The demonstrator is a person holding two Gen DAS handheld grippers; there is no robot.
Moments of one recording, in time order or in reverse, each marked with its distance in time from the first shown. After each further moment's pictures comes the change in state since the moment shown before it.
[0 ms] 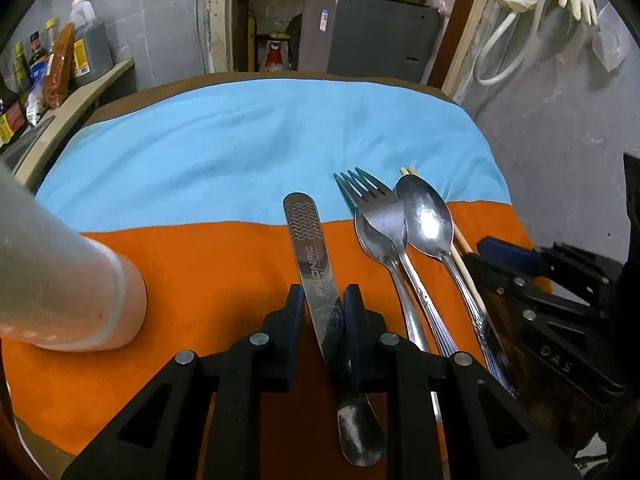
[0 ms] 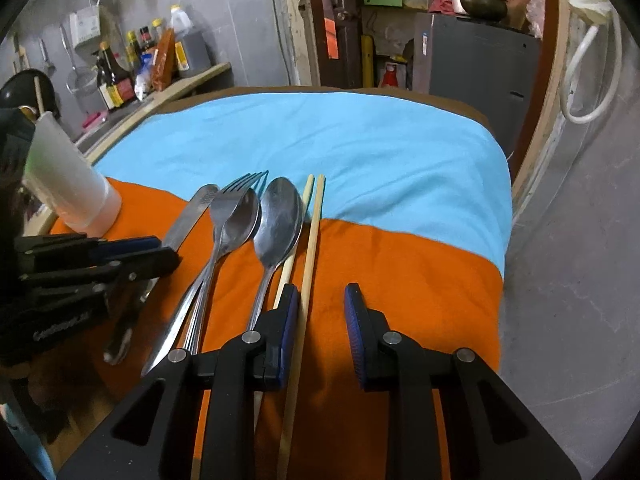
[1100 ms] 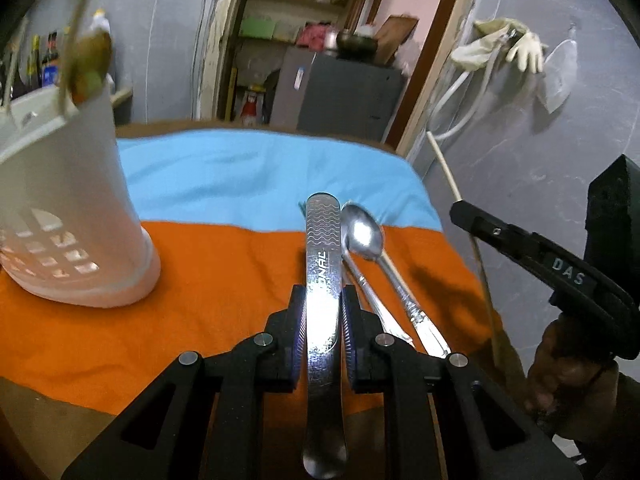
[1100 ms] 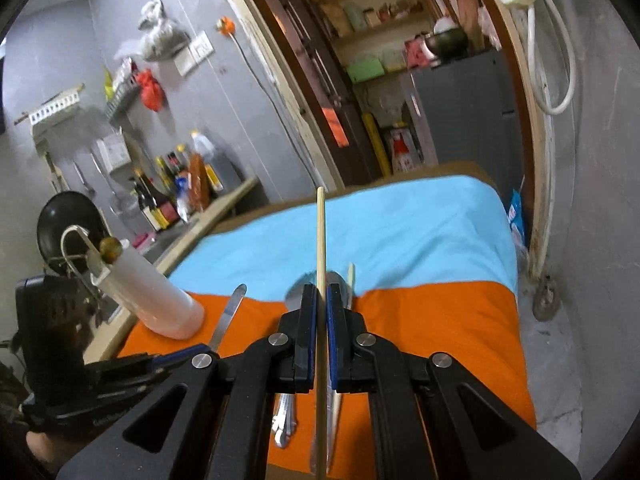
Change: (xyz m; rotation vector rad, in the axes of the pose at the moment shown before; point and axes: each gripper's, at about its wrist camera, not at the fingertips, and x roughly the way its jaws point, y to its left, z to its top) left arm -0.070 0.000 -0.045 -0.035 -0.265 -0.165; right arm -0.073 0.000 -0.013 0.265 -0.401 0.211
